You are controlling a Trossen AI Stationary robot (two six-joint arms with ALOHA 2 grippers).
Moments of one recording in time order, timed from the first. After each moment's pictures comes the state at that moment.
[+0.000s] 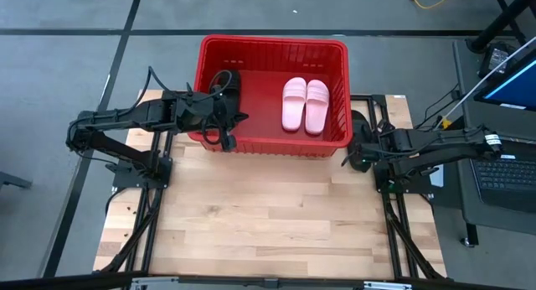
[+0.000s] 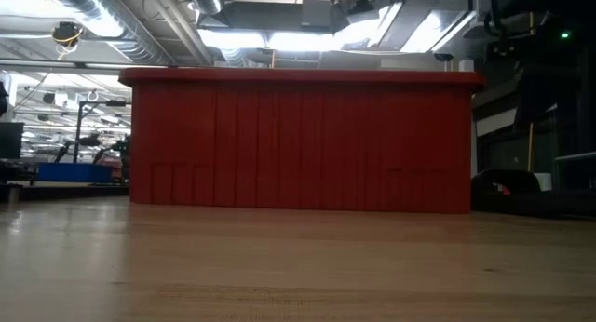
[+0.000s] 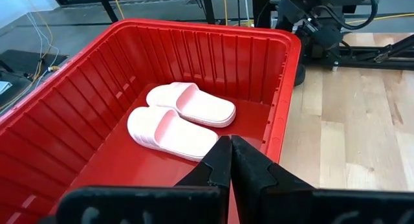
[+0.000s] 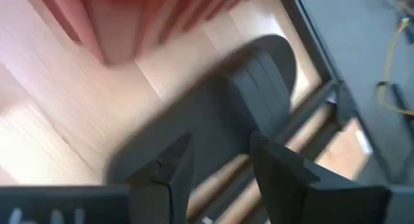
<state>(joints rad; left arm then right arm) 0.09 1.20 1.33 -0.60 -0.32 0.03 0.04 0.90 0.74 -1.28 0.59 0.56</state>
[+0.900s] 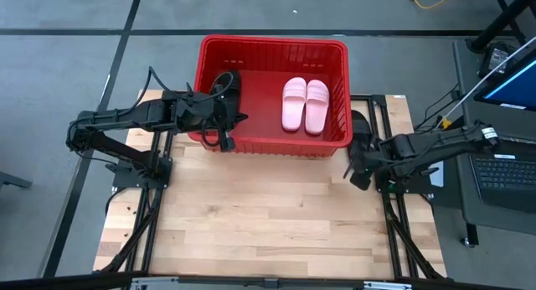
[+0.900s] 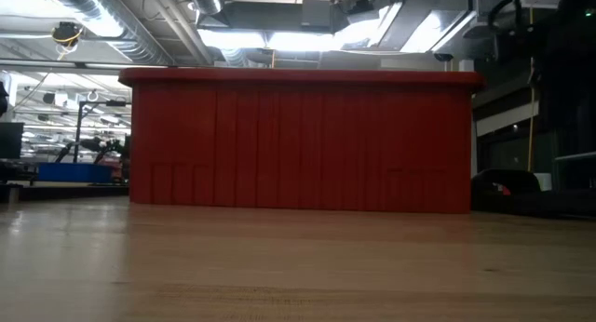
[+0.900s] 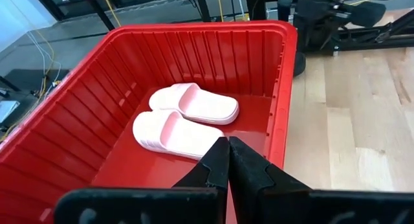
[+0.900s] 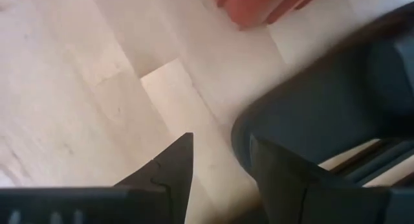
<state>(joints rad) 0.09 1.20 1.33 -0.62 -0.32 0.14 0.19 0.91 0.74 -1.20 0.23 0.68</state>
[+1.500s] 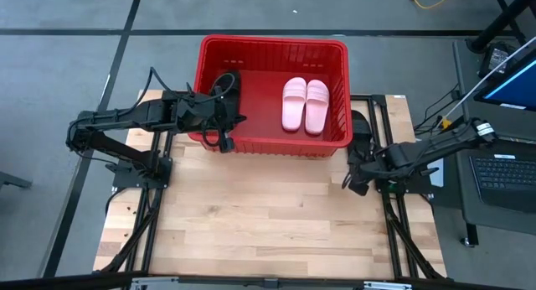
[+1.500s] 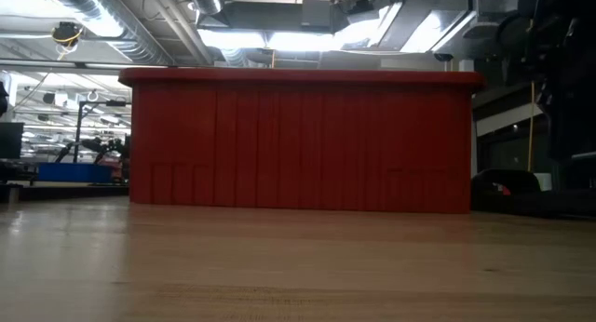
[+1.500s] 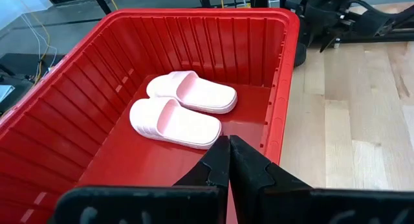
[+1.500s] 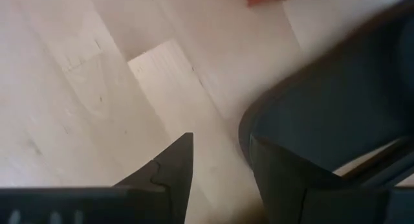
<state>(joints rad) 0.09 1.20 1.33 -0.66 -0.32 0.09 0.29 0.93 0.61 -1.10 0.27 0.76</state>
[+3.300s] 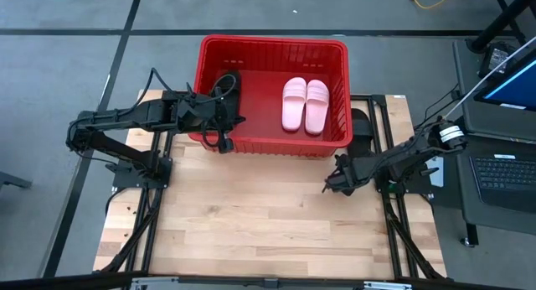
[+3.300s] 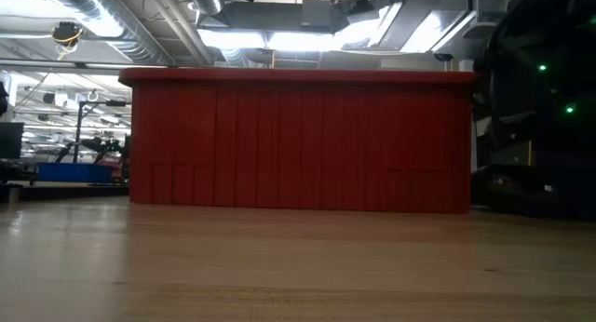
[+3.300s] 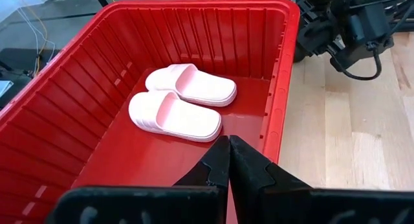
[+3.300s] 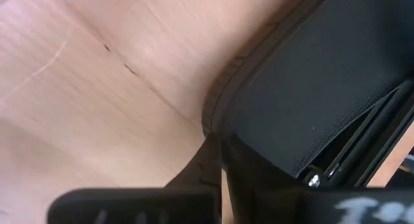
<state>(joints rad) 0.09 1.20 1.33 -0.68 -0.32 0.09 0.26 1.48 0.63 -1.04 0.28 1.02</state>
